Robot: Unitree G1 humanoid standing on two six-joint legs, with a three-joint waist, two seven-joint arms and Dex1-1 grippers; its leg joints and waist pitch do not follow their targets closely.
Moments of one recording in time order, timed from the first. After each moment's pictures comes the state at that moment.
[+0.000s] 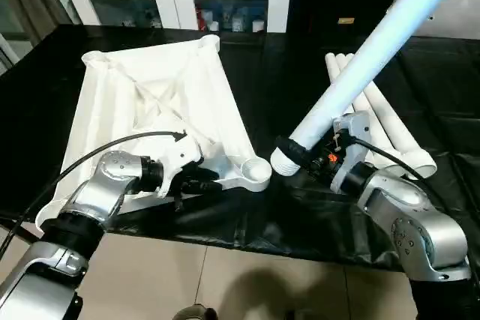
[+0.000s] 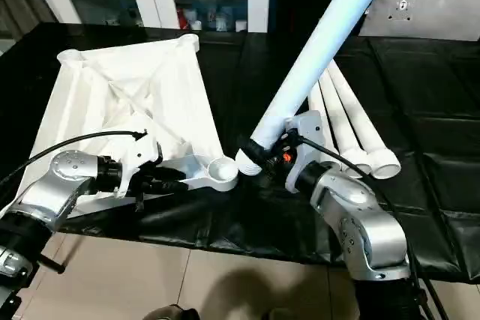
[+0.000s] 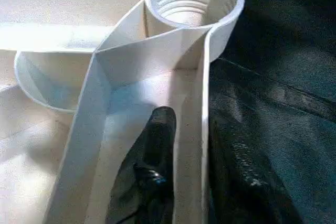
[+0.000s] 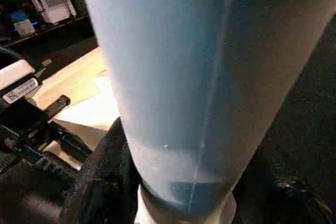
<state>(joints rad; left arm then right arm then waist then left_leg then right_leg) -0.56 0.51 -0.34 0.57 -0.13 0.06 -1.13 -0.24 -0.28 0.01 -0.19 0.42 0.58 0.53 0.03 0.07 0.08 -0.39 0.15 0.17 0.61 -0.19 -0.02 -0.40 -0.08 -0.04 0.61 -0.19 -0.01</state>
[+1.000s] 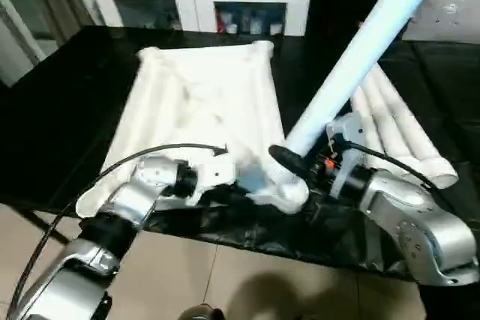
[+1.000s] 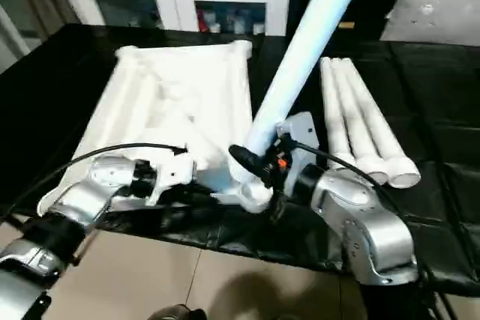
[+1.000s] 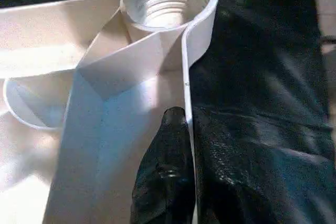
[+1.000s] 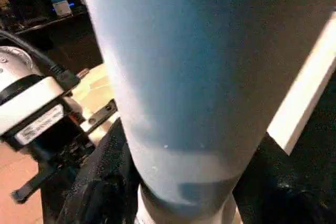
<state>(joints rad) -0.59 0.38 -0.41 0.62 0.00 -0.17 -1.15 -0.23 -0.35 0.06 -0.27 0.44 0.67 0.57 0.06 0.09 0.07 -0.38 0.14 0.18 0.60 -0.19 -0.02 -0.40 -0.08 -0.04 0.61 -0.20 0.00</state>
